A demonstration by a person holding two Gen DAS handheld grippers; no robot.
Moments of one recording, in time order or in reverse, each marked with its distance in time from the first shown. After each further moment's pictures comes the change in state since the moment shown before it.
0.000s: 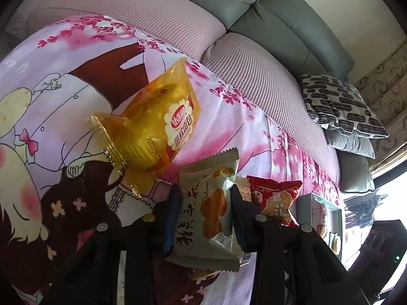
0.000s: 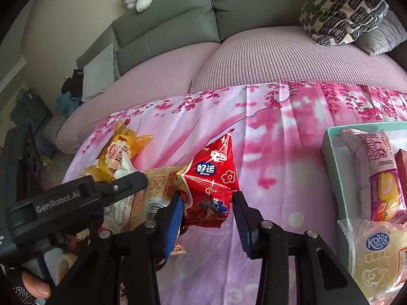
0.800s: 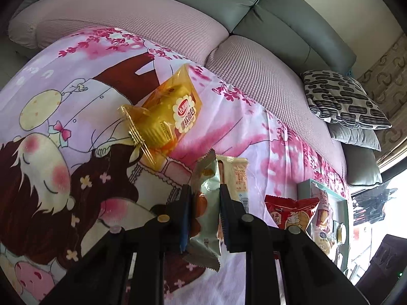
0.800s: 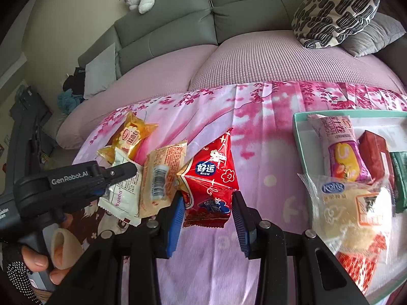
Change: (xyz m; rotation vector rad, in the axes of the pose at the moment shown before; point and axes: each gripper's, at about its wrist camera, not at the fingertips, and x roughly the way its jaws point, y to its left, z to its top) left arm -0.036 -0.012 -0.020 0.031 -0.023 0.076; right arm -0.055 -0.006 -0.028 -0.006 0.001 -0.016
